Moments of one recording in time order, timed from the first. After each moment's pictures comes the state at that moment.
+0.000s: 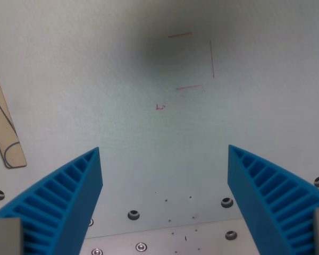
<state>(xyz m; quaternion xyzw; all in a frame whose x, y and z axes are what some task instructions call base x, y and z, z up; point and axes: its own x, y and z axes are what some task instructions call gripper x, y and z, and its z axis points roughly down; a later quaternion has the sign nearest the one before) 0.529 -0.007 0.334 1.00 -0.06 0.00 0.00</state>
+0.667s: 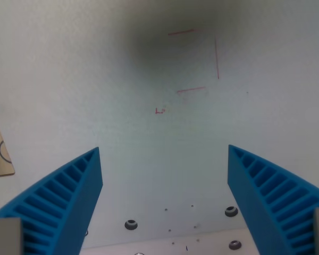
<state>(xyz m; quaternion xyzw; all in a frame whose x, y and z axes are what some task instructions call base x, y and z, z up) 0.534 -0.007 0.292 1.00 -0.06 -0.02 0.00</state>
